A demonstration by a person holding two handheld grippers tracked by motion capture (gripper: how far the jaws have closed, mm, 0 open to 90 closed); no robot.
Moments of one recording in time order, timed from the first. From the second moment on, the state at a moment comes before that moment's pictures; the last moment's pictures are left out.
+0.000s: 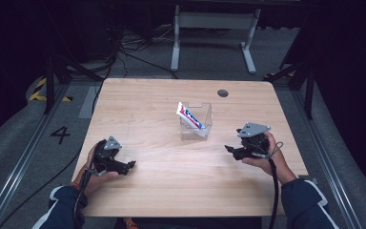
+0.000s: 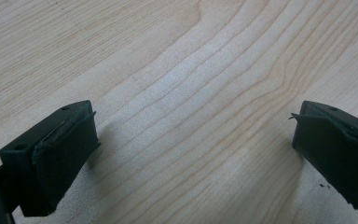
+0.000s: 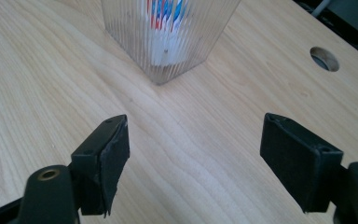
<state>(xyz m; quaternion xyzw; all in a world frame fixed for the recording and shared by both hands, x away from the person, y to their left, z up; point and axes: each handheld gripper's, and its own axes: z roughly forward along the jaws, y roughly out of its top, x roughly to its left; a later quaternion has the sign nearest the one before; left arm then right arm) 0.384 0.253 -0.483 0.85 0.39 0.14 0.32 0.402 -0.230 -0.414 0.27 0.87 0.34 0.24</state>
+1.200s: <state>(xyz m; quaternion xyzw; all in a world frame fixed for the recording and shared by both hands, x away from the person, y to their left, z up) 0.384 0.253 -0.483 0.85 0.39 0.14 0.32 0.359 -0.306 -0.457 0.34 0.86 0.31 0.23</state>
